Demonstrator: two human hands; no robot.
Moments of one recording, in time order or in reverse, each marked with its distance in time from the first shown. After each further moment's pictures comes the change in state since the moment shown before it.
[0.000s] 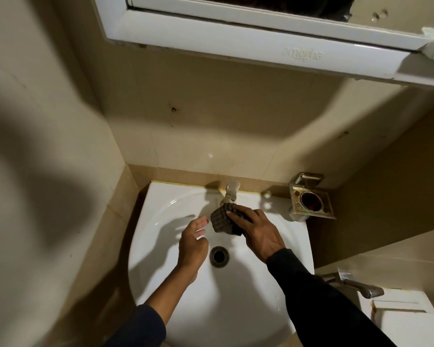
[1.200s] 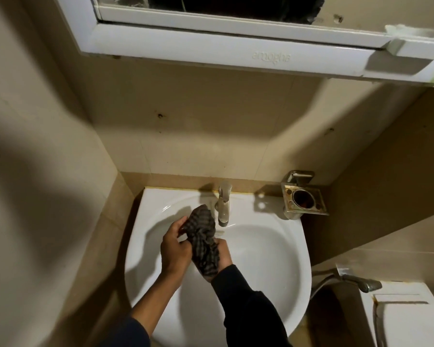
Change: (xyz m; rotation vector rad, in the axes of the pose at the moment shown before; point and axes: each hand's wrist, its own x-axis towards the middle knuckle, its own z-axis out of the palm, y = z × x) left_hand 0.008 -0.010 -0.019 0.082 0.180 0.138; right_hand 0.015 -0.104 0.048 2.145 0.017 1.431
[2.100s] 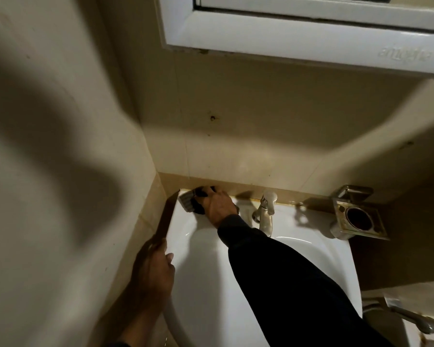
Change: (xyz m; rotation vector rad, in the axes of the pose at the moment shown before) left_hand 0.026 -0.061 -0.104 0.782 0.198 0.056; right_hand 0.101 -0.029 0.126 -2.452 -0.114 -0.983
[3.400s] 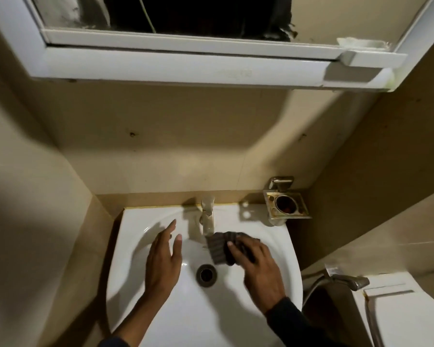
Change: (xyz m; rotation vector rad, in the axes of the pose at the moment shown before) left_hand -0.021 0.118 0.028 -0.451 -0.117 0.328; right_hand -0.260 0.082 0.002 0.071 0.612 0.226
